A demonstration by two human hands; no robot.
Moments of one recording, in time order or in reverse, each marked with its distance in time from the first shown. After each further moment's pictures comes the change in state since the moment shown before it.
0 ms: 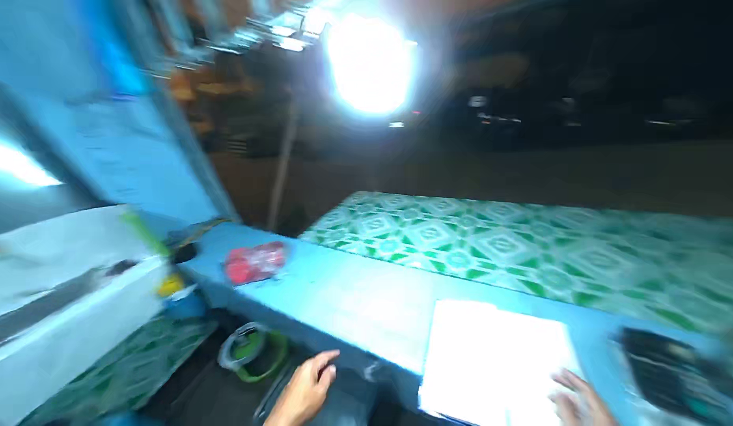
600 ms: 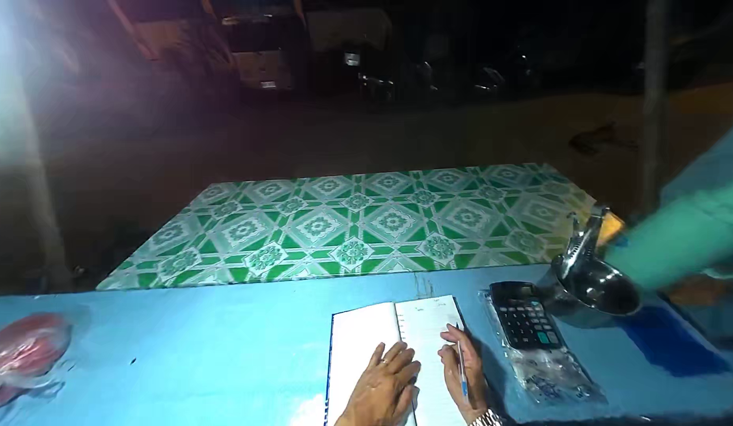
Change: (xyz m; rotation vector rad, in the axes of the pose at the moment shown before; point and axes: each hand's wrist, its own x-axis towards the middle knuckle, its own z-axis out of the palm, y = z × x) left_hand 0.158 0.149 0.287 0.309 -0.410 0.948; right_hand 0.067 0.081 0.049 0.055 0.345 0.187
